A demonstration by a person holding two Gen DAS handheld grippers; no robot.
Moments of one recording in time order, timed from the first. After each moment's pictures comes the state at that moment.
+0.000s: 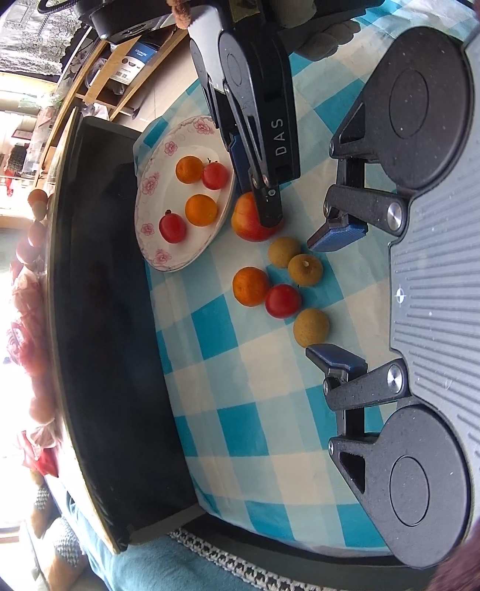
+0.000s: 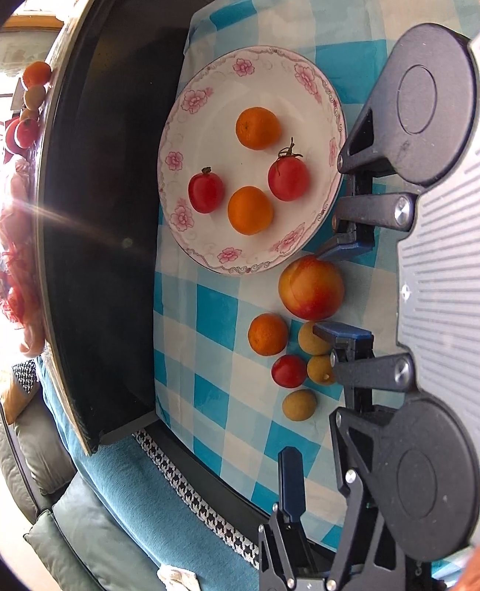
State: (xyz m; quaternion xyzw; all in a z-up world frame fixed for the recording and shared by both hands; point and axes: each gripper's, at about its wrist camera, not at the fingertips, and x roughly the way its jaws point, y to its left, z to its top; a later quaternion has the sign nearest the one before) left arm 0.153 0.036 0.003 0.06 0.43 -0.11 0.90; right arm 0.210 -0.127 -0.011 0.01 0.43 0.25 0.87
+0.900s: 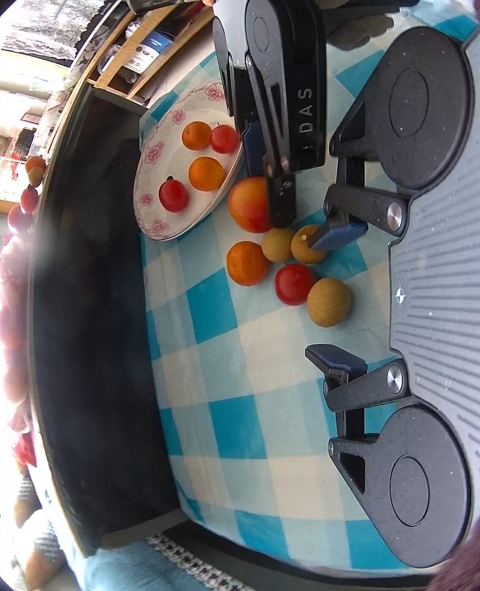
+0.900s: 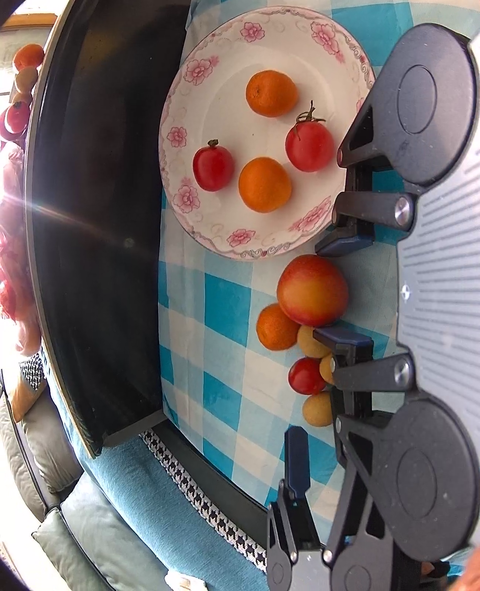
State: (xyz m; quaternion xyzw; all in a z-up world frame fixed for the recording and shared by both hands) left arm 0.181 0.056 -0.020 0.03 0.43 -0.11 0.89; right arm 0.226 -0.110 -0.027 0.02 0.41 0.26 0.87
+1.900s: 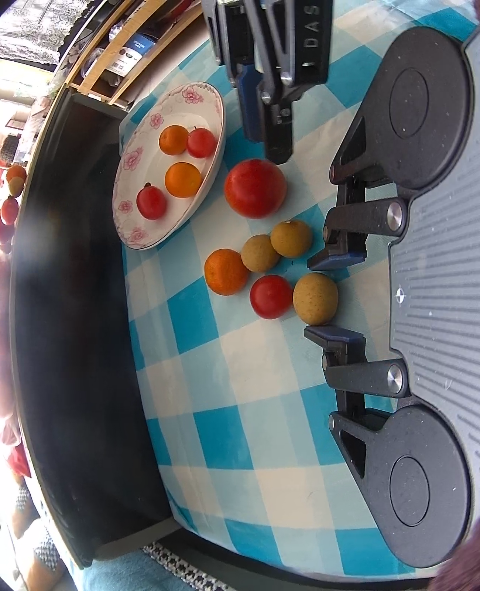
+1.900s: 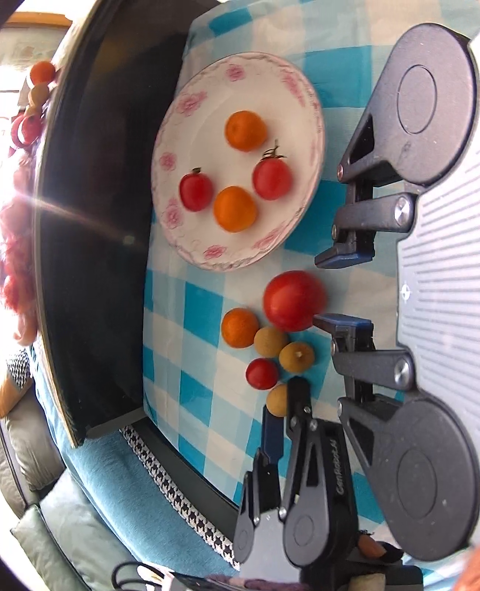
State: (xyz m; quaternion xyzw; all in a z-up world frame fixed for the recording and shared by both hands) left arm 0.178 0.048 -0.028 0.05 0.45 -0.11 0.89; right arm 0.193 -0.127 -0.012 -0.01 0.42 0.24 0.87
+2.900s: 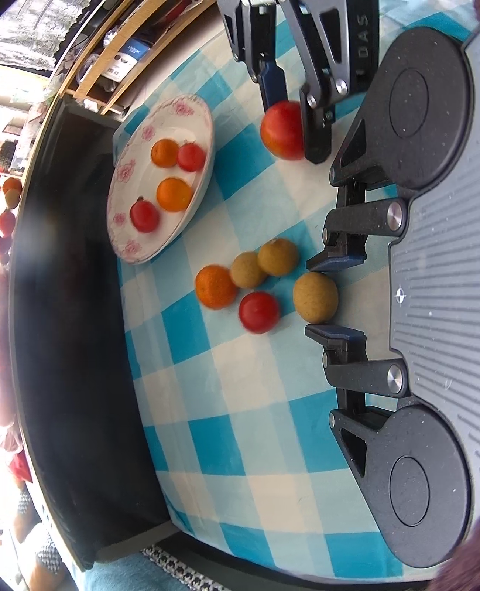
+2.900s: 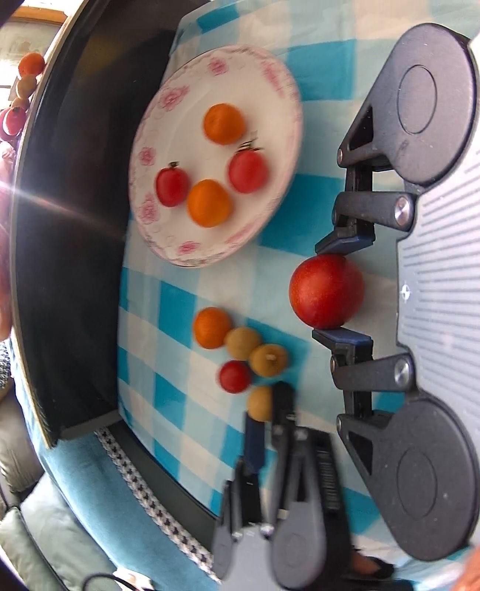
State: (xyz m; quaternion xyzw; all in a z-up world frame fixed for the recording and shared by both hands) left arm 0.165 0.039 -0.026 0.06 0.45 -0.12 0.88; right arm 0.187 -0.122 -0.021 -0.04 0.45 0.24 0.86
